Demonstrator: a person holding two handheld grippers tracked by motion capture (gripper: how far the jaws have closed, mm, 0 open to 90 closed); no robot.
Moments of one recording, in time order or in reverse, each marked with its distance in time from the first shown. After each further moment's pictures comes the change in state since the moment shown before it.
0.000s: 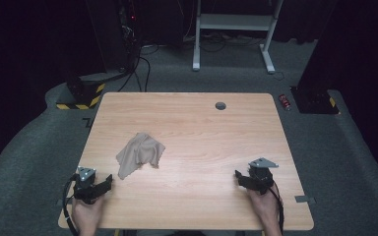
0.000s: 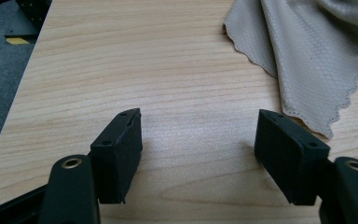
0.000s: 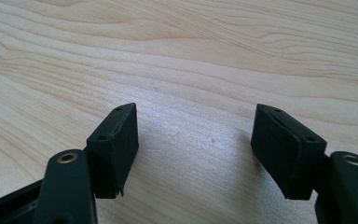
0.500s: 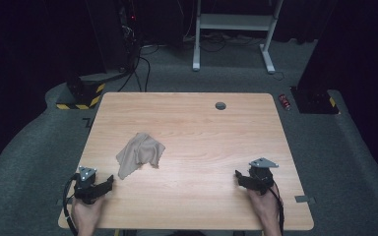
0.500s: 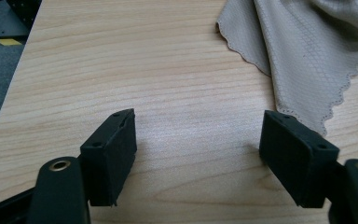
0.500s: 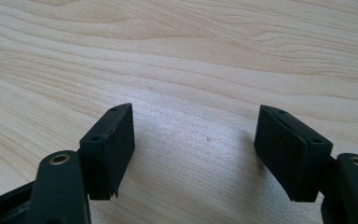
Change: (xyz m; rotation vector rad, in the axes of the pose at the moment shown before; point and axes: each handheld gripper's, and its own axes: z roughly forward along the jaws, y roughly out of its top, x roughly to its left) left arm 0.000 0.001 0.001 0.008 -0.024 0.018; right arm 0.000 0.000 0.000 0.005 -0.018 0.014
